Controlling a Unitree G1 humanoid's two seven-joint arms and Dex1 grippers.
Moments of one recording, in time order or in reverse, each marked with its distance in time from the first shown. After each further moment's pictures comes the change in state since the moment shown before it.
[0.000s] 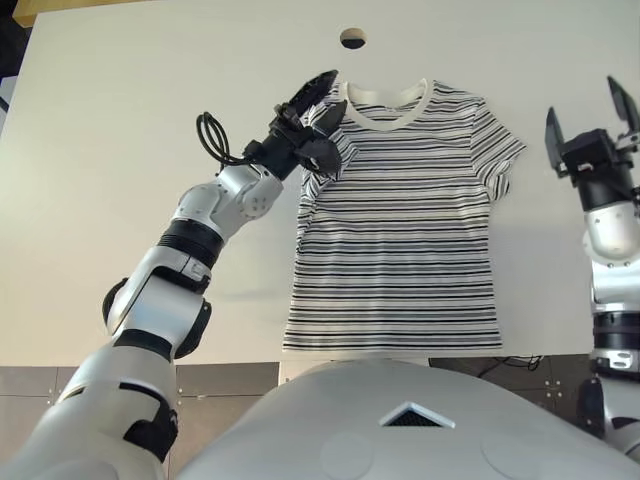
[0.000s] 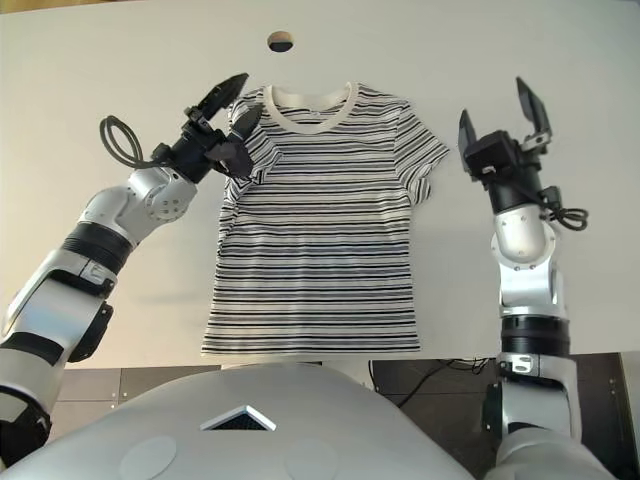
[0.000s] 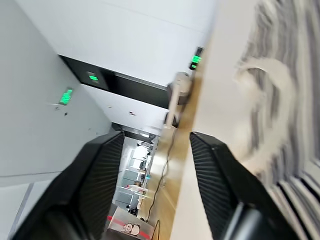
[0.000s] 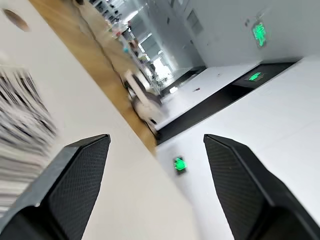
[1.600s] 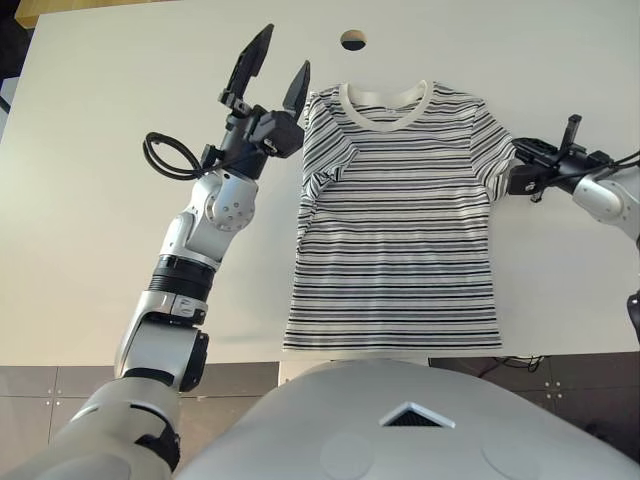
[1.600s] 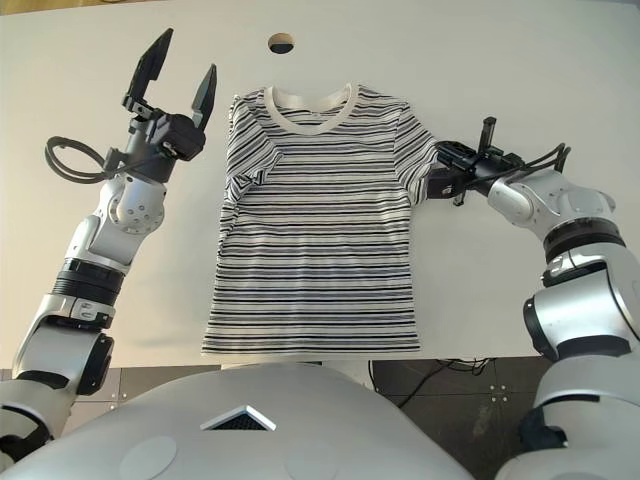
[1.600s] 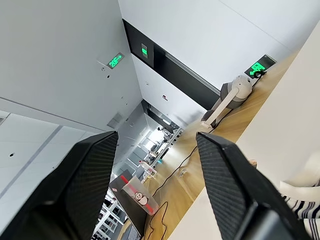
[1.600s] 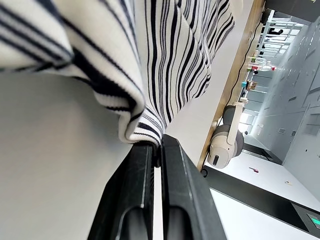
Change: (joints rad) left arm 0.214 -0.016 0.221 -0.284 -0.180 0.028 -0.135; right arm -0.491 -0.148 0.703 0.760 -0.377 -0.299 -0.113
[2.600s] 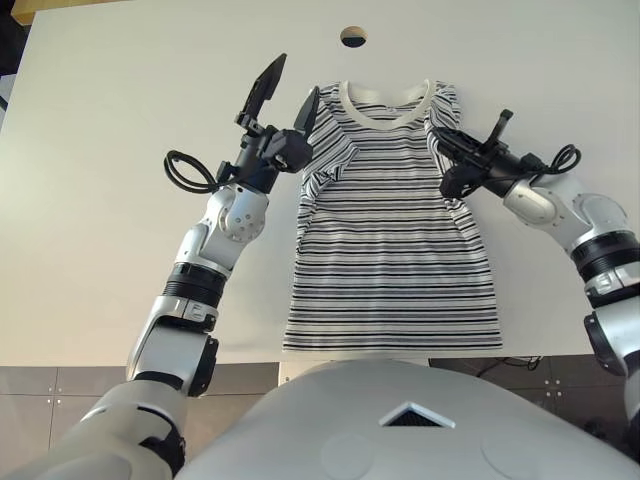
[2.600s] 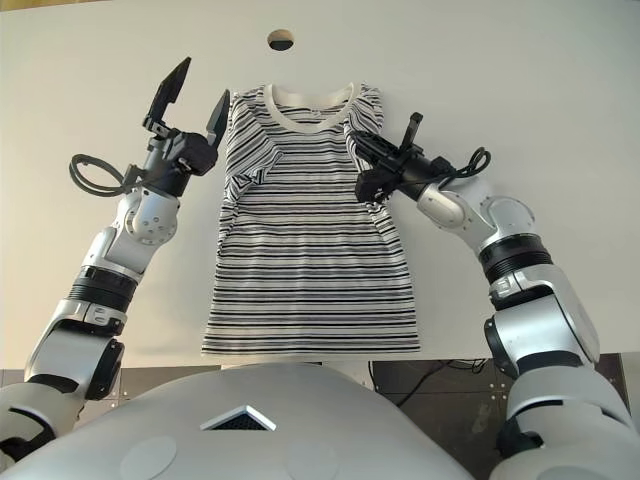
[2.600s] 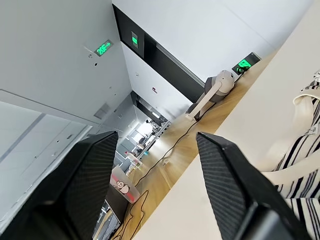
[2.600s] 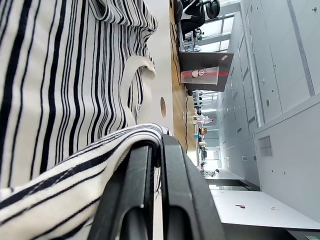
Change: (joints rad) left arm 0.026 -0.049 -0.013 0.069 0.004 -0.025 0.001; right arm 0.147 0.153 -0.129 -0.413 0.124 -0.016 0.024
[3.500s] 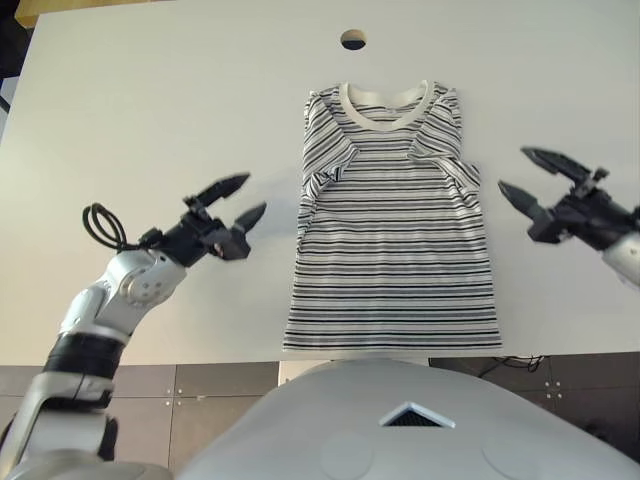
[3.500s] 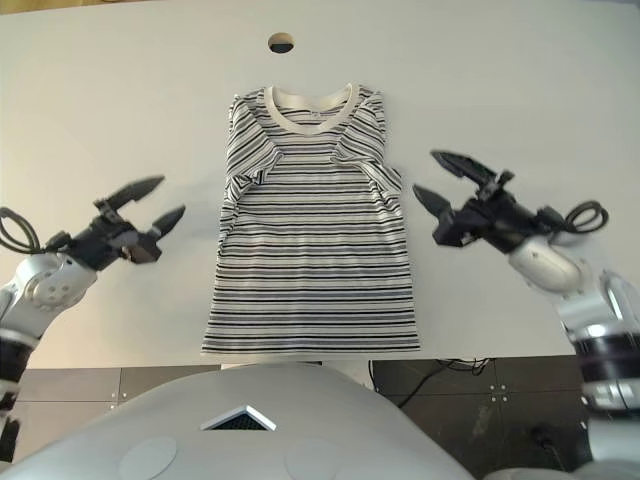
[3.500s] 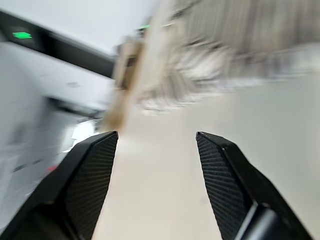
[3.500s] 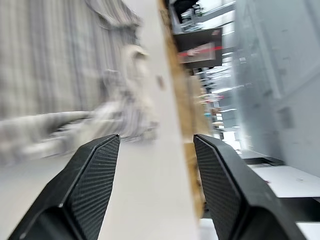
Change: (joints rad) left arm 0.515 0.535 0.068 -0.291 -0.083 -0.131 -0.396; right arm 0.759 -0.404 -0.433 -0.671 0.441 0.007 0.341
